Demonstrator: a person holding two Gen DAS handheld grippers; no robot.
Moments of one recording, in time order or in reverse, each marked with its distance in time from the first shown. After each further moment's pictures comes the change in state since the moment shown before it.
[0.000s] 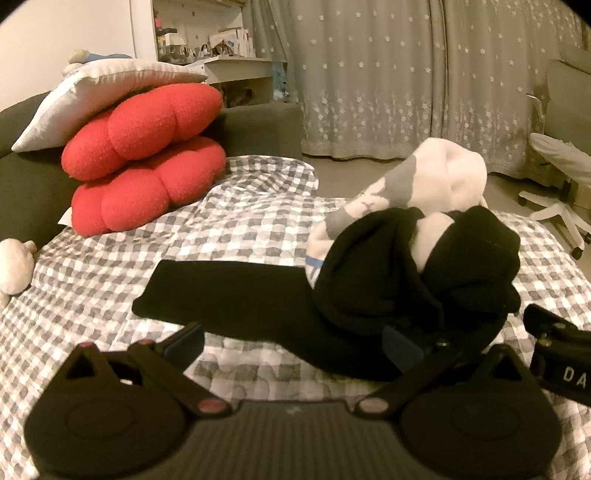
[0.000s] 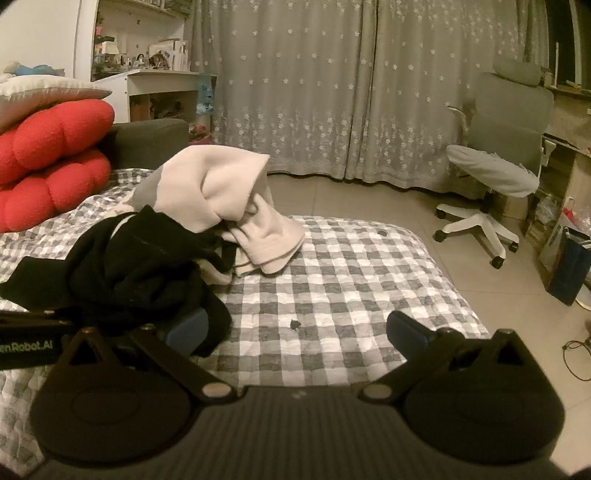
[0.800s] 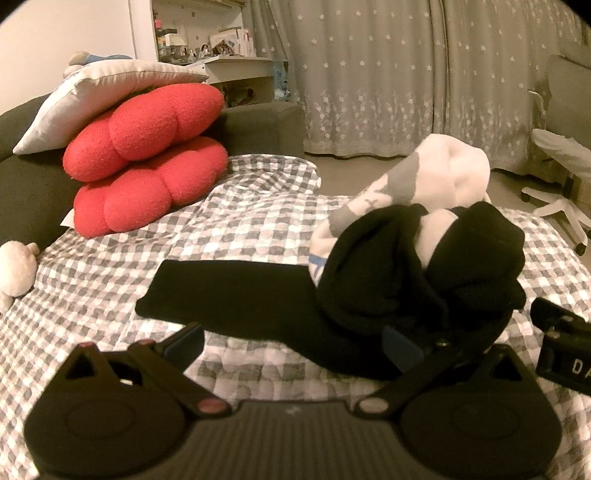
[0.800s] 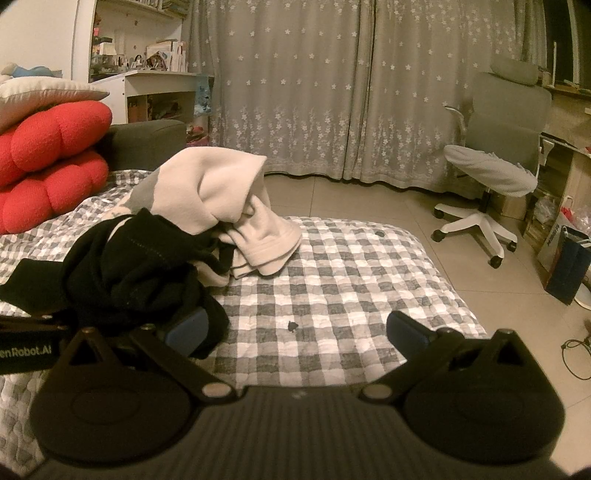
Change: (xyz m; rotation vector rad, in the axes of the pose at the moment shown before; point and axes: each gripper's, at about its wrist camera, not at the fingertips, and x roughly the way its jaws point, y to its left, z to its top) left arm 0.001 0.000 -0.001 0.013 0.001 0.015; right arm 0.002 0.000 0.001 0.007 0.001 -0.006
